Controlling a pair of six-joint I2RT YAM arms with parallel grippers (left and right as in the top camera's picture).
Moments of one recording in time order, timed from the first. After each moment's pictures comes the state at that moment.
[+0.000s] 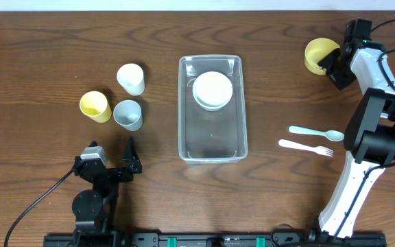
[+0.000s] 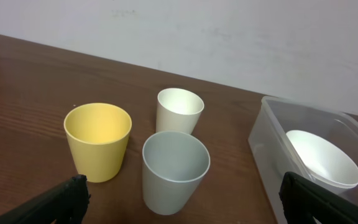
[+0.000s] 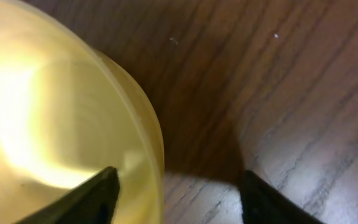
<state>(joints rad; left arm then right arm) 0.00 0.01 0.05 -0.17 0.02 -0.25 -0.22 2.34 1.84 -0.74 0.04 0.73</state>
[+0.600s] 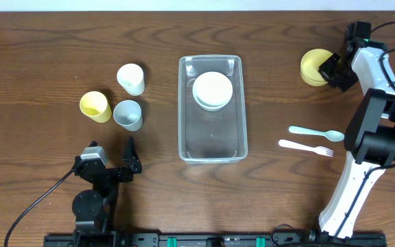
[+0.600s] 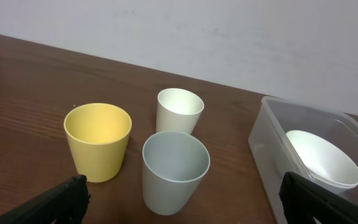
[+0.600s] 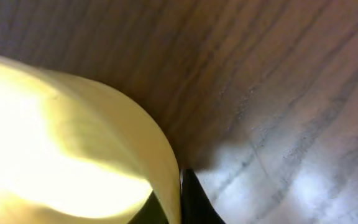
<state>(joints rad) 0.00 0.01 0.05 -0.17 0.02 -0.25 -0.22 2.33 1.85 -0.89 0.01 0.67</state>
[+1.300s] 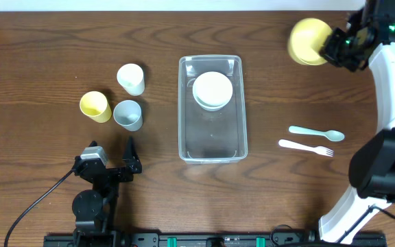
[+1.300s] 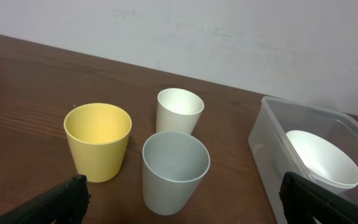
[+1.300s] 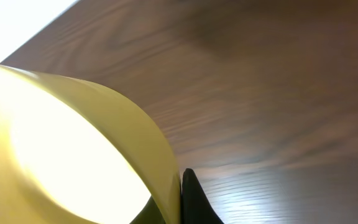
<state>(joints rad) 0.00 0.01 0.05 -0.17 0.02 -0.25 -0.13 1.96 1.85 -0.98 -0.33 0.38</state>
